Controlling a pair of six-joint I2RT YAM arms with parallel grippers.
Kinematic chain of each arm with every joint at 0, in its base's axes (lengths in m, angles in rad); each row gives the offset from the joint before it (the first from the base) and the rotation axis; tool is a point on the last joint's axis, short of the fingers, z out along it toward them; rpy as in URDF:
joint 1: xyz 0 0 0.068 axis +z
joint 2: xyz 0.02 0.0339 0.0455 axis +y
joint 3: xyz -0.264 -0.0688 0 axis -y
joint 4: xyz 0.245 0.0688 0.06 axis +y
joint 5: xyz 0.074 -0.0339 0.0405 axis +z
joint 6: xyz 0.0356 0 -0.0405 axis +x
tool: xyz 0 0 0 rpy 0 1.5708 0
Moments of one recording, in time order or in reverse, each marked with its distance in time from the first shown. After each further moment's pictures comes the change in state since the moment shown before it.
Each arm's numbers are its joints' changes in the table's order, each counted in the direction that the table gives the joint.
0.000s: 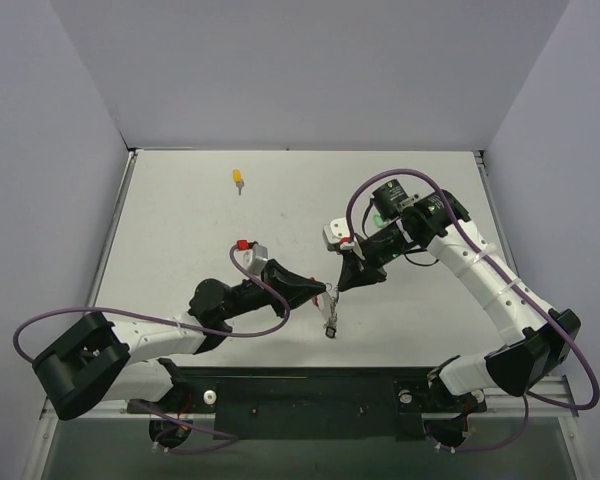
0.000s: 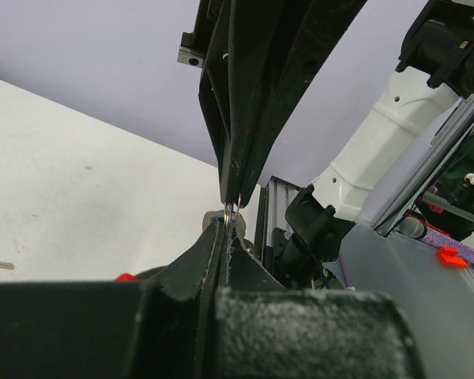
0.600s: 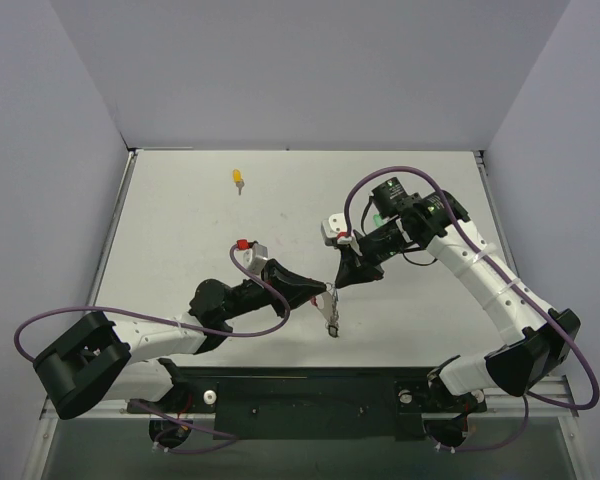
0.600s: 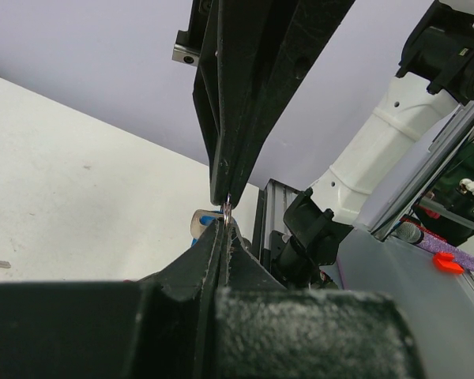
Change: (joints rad) left arm -0.007 0.009 0.000 -0.007 0.017 -0.018; right arm 0.000 0.000 -0.004 -0.061 -0.002 0.080
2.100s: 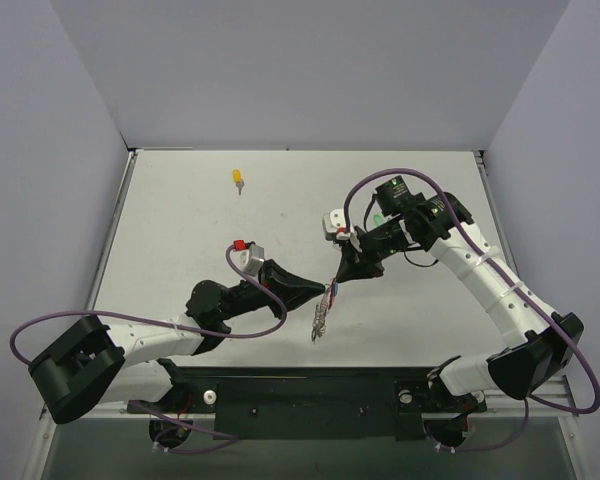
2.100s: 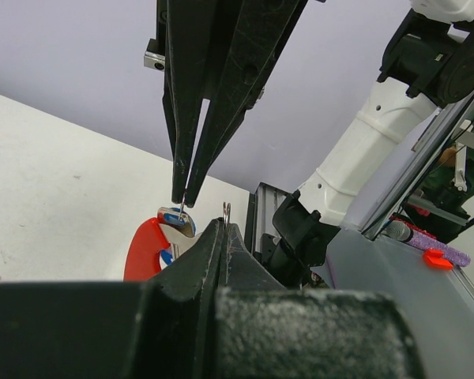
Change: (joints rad) left arm 0.002 -0.034 -0.002 0.000 -0.024 -0.006; right arm -0.017 -0.021 -0.022 -0.074 -0.048 0.085
